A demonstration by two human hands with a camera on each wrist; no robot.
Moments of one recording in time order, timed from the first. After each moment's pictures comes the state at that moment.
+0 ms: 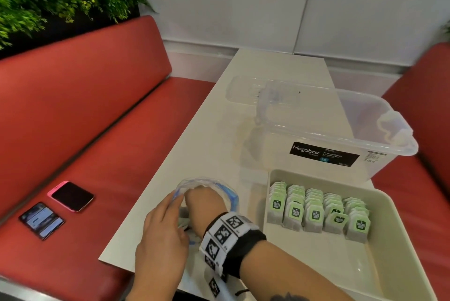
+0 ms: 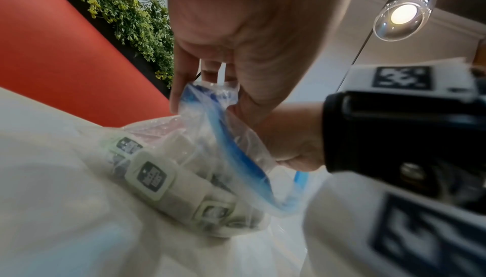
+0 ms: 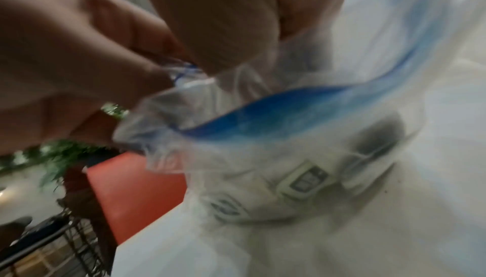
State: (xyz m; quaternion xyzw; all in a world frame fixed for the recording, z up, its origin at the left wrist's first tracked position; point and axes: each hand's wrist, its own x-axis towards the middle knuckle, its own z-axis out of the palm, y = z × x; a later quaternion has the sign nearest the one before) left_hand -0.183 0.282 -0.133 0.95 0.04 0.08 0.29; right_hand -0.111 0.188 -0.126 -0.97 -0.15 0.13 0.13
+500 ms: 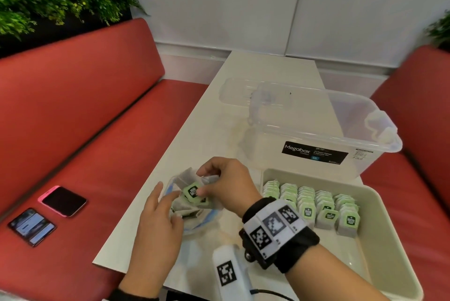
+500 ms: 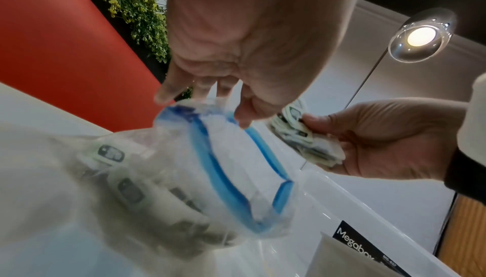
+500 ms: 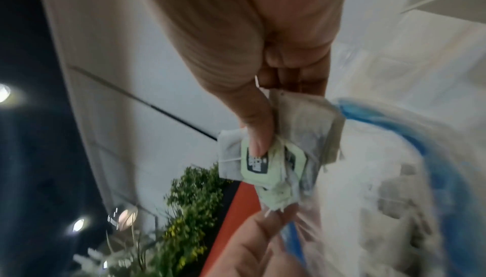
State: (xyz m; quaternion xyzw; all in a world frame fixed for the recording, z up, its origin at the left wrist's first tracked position) left_hand -0.163 0.286 -0.141 0.93 0.00 0.10 0.36; right_hand -0.118 0.134 -0.078 -0.85 -0.03 0.04 0.53
